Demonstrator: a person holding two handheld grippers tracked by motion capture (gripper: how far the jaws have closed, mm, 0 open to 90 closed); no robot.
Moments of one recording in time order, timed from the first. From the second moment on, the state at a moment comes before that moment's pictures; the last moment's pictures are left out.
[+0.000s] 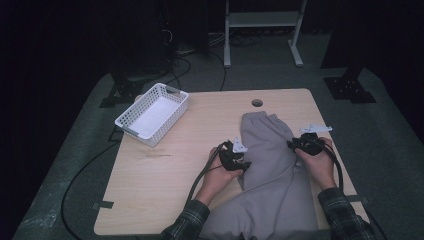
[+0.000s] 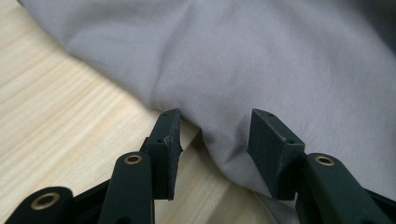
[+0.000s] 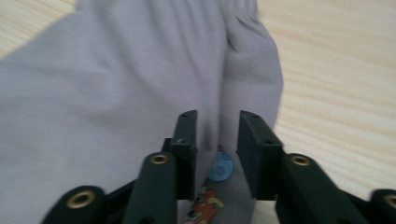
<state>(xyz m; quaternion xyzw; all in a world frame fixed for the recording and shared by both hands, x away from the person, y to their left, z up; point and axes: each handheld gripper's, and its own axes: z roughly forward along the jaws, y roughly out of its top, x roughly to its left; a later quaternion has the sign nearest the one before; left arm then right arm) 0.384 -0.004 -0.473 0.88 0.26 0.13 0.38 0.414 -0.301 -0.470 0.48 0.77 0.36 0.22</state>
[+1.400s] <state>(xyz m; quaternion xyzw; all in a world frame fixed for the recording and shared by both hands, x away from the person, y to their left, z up) 0.384 0.001 -0.480 0.87 0.26 0.12 0.40 0.290 -0.226 -0.448 0.23 0.88 0.41 0.04</state>
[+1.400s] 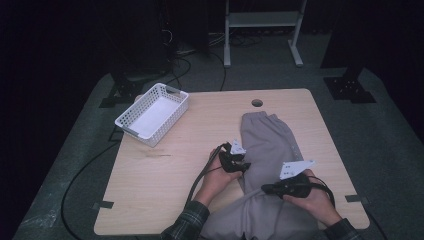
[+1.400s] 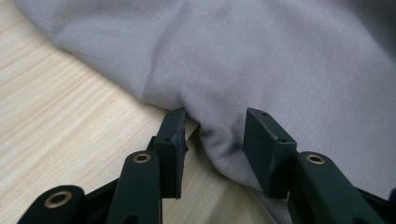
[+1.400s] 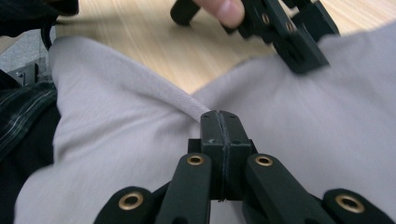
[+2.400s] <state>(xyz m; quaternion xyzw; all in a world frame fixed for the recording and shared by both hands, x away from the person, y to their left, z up) 0.385 0.002 -0.480 0.87 0.26 0.12 0.40 0.259 -0.316 -0.449 0.33 0.85 0.40 0.11</state>
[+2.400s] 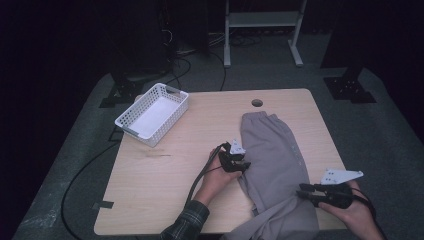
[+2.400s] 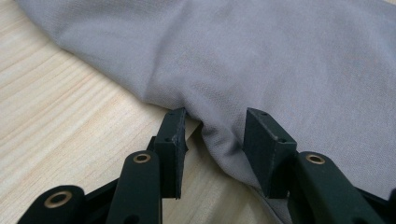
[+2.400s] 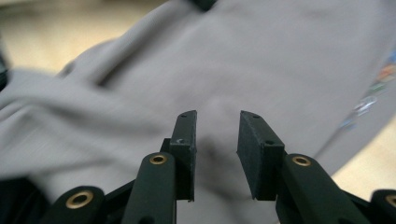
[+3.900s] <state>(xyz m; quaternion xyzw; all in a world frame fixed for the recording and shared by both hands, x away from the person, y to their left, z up) 0.427 0.109 -0.479 0.84 0.35 0.17 0.38 0.420 -0.219 -0.481 0.39 0.82 0.39 0.16</state>
